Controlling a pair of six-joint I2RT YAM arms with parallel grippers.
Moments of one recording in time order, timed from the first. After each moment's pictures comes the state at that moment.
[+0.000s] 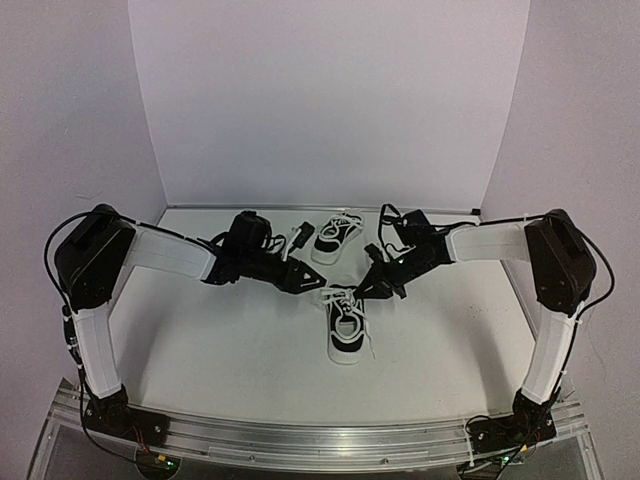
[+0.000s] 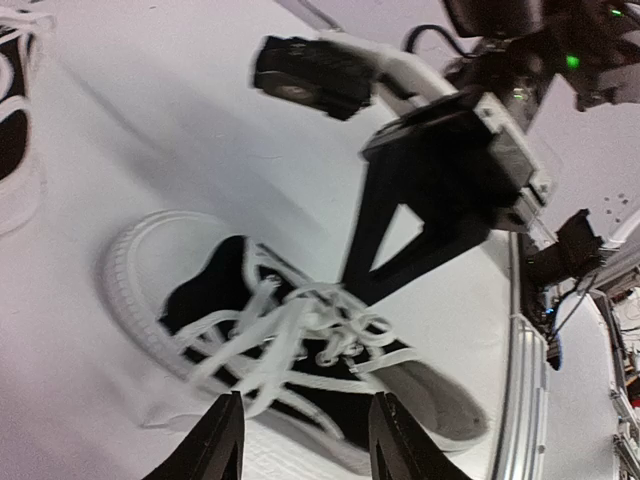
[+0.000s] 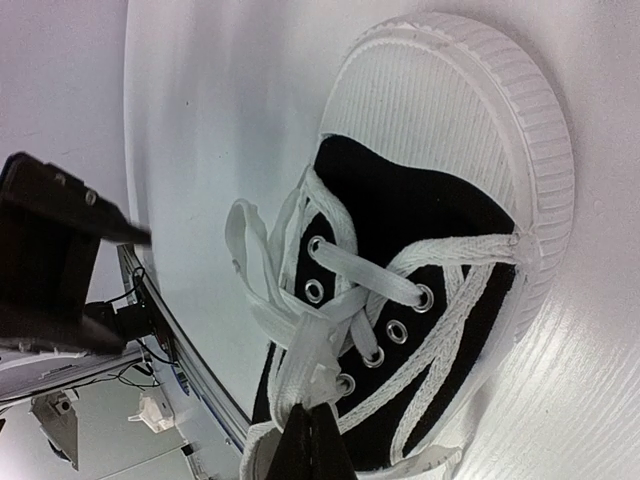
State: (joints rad) left arm -0.72 1.91 1.12 0.28 0.65 -0.25; right arm 0.53 1.93 1.26 -0.35 -0.73 0.60
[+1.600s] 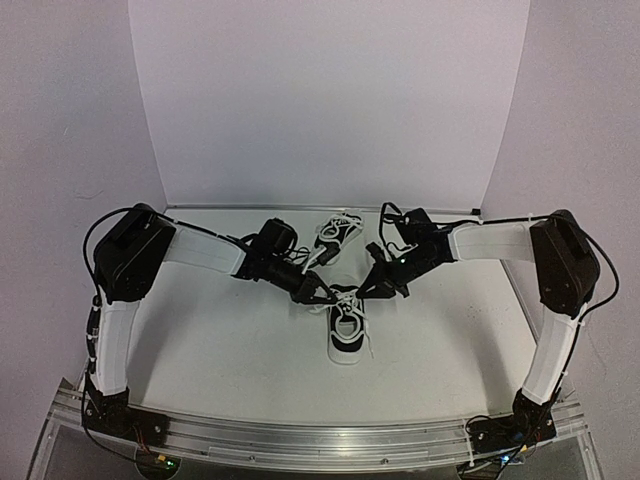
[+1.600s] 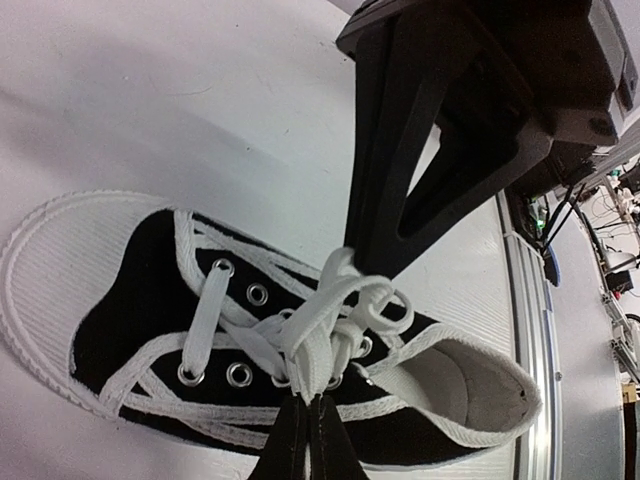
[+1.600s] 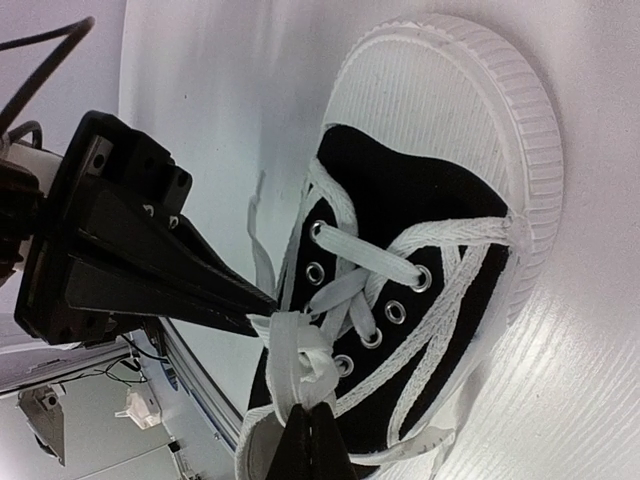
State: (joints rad) left arm -0.73 2.16 1.40 0.01 0.85 0.00; right arm 0.53 1.90 1.26 -0.40 -0.71 0.55
